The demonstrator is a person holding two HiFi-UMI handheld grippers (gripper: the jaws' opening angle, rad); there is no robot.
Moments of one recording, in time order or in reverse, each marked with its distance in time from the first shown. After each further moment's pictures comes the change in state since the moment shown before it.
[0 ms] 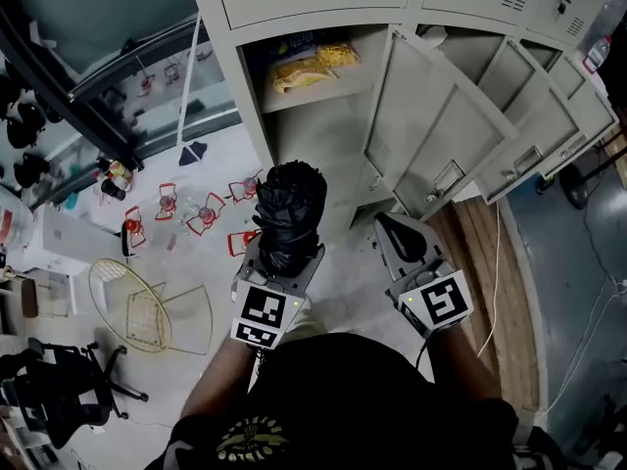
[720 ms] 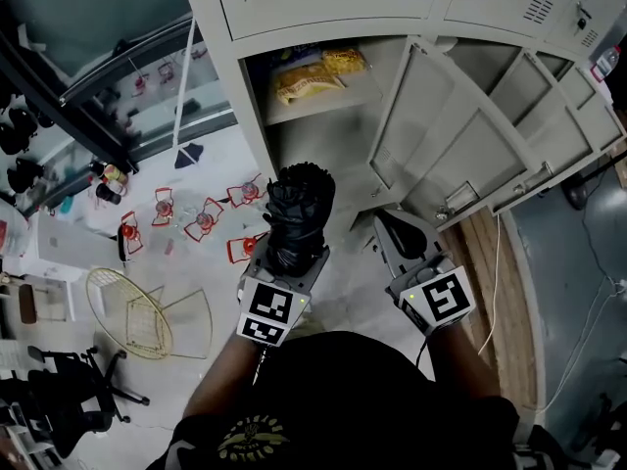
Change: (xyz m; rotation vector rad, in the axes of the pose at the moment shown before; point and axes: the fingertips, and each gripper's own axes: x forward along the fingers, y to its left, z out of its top) left arm 0.040 0.032 -0.015 -0.038 0.051 -0.046; right arm 0.051 -0.019 -0.002 0.025 0.019 0.004
